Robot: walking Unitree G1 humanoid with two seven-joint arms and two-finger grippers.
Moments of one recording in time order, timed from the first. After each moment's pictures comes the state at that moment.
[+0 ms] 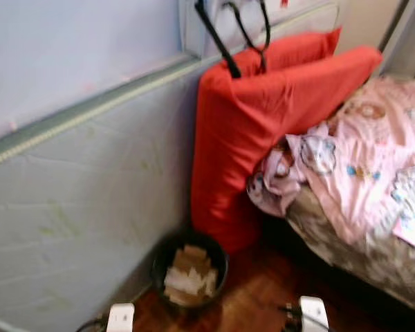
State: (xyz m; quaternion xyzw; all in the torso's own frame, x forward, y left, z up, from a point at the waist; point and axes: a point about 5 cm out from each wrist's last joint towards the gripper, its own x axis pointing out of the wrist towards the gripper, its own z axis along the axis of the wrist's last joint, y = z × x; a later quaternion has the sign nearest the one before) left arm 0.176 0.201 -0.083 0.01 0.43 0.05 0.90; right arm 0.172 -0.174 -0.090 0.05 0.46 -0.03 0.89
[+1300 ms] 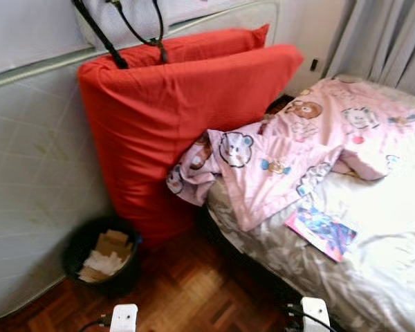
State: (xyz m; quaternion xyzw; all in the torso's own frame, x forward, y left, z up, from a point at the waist) left arm 0.176 0.200 -0.083 0.01 0.43 0.05 0.90; right arm 0.175 -0.175 -0.089 0.05 0.45 -0.03 0.89
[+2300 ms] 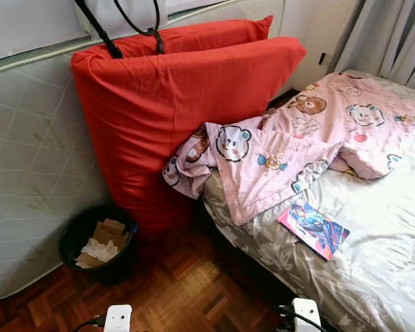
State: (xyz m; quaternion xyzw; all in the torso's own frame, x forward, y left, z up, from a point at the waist) left arm 0.172 0.204 -0.084 0.01 0.43 0.05 0.90; right arm 0.172 -0.169 -0.090 0.06 0.46 -0.02 0.89
